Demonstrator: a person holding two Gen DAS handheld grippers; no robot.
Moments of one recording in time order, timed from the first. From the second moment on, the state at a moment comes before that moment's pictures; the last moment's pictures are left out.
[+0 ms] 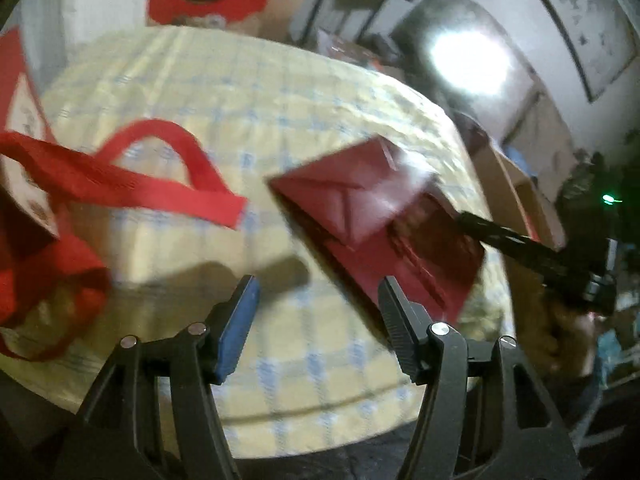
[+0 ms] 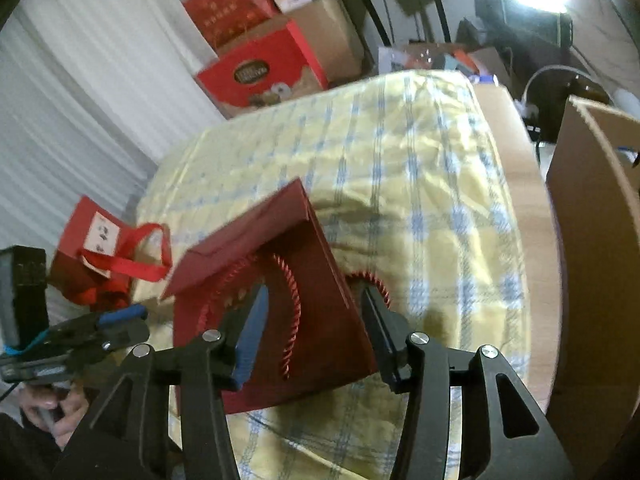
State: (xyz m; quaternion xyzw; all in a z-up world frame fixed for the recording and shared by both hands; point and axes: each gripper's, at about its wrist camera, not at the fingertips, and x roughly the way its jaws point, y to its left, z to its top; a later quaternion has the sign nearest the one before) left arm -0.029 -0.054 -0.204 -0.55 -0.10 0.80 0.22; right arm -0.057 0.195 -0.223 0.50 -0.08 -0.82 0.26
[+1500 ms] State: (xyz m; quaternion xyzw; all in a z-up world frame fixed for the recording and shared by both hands) left arm 0.078 -0.067 -0.233 -0.56 -0.20 0.76 0.25; right arm 0.119 0.256 -0.238 0.47 -0.31 -0.78 0.29
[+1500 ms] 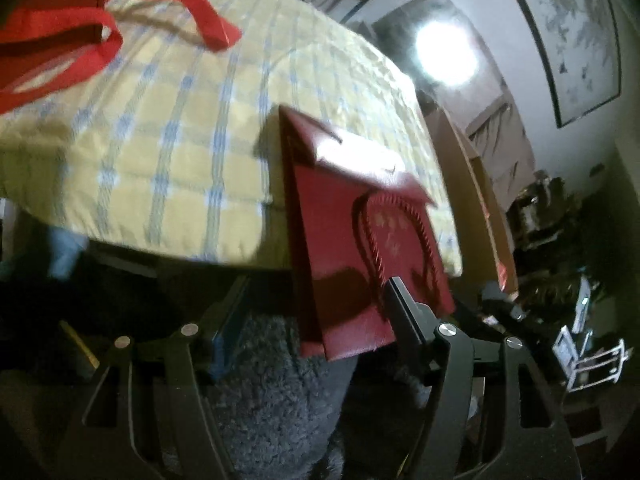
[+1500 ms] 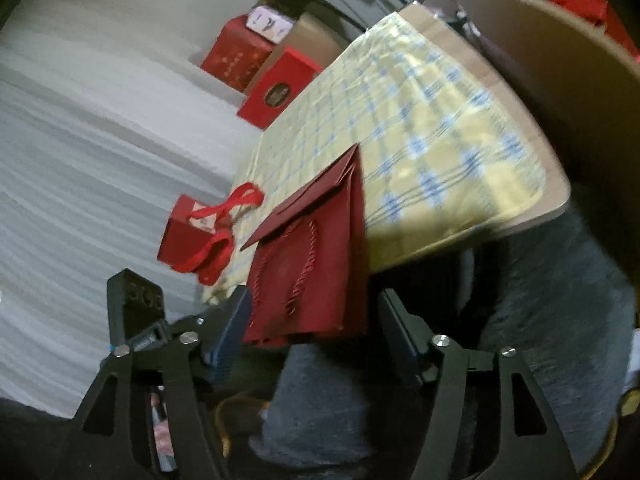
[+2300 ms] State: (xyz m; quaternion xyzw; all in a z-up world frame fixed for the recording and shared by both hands) left arm 0.081 -0.041 -0.238 -0.53 -0.19 0.78 0.26; right arm 0.115 0.251 -0.255 0.49 -0.29 -0.77 0.29
